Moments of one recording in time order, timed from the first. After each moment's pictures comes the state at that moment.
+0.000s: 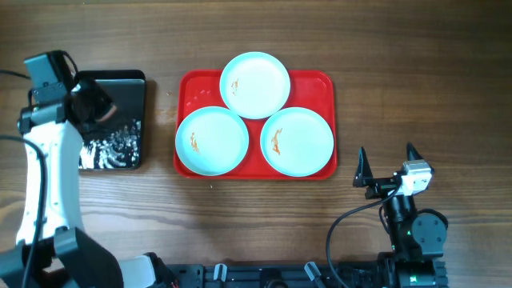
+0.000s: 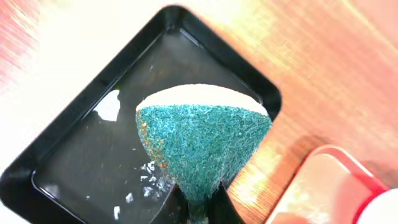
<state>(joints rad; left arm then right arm) 0.31 1.52 1.21 -0.65 -0.02 -0.40 0.02 0.01 0.01 0.00 -0.07 0.01</state>
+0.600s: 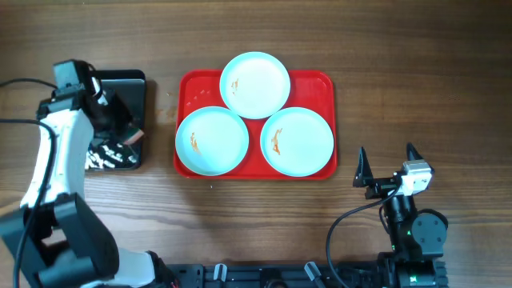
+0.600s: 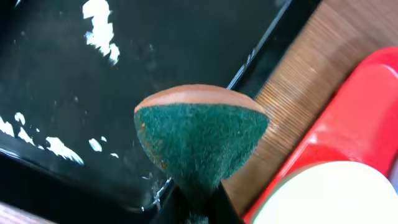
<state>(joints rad) 0.27 1.64 1.19 -0.80 0.08 -0.35 0.02 0.01 0.01 0.00 -0.07 0.01</state>
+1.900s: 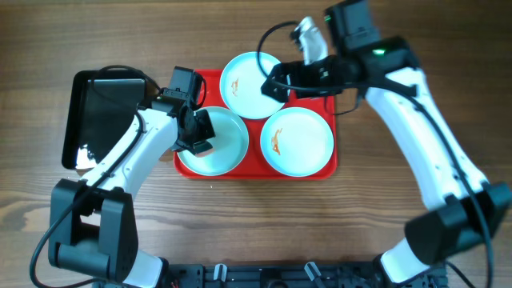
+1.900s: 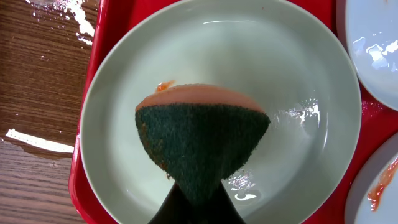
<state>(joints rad) -0.25 1.68 1.12 -0.80 0.03 -0.55 0.36 1.79 1.70 -1.04 -0.53 0.18</state>
